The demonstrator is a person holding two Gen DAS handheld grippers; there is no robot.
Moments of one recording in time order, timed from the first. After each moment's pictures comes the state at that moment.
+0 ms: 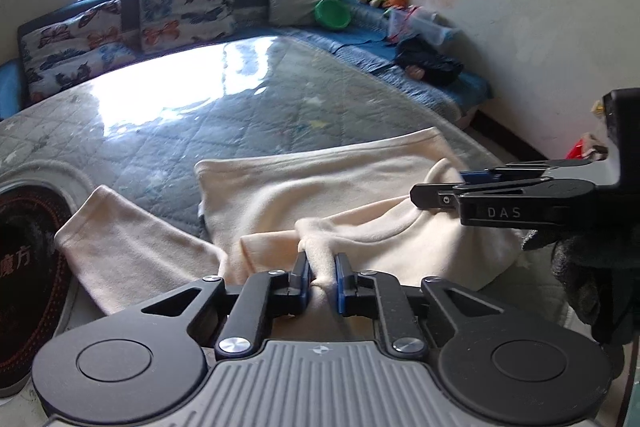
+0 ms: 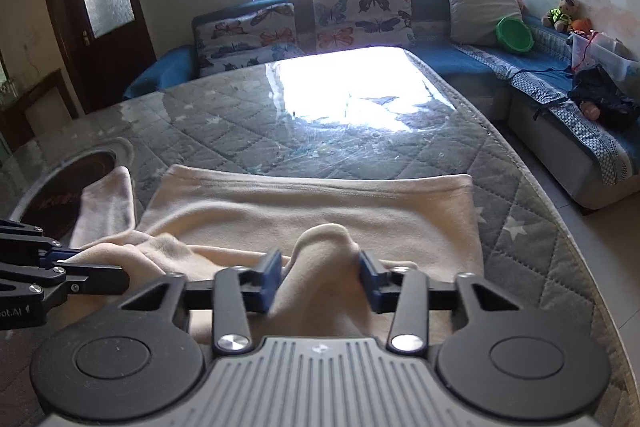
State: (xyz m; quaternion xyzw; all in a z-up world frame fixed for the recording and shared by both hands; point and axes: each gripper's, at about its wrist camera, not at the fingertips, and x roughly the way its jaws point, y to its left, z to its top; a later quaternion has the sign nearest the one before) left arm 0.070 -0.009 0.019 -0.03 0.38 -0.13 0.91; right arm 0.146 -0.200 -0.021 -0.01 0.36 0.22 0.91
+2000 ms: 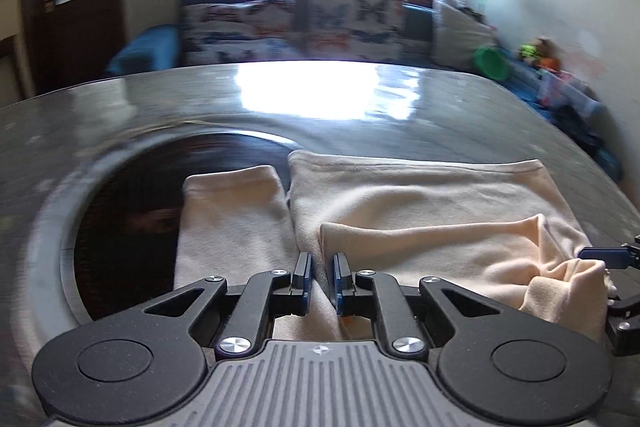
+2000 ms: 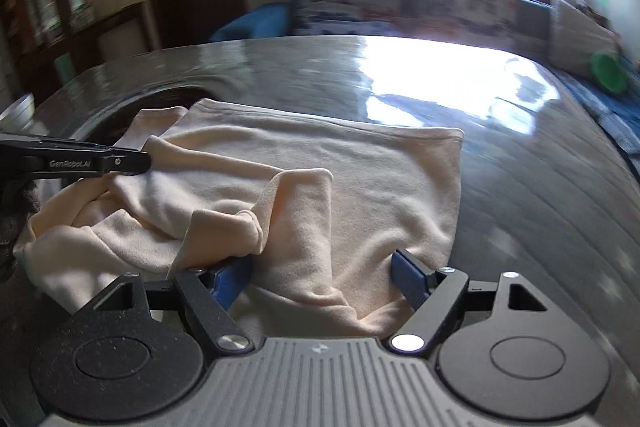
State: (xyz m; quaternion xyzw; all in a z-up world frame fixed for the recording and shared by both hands) left arm 0.043 0.149 -0.014 -0.09 0.35 0.11 0.93; right arm 0.131 -0.066 -0.044 -0.11 0.37 0.35 0.85
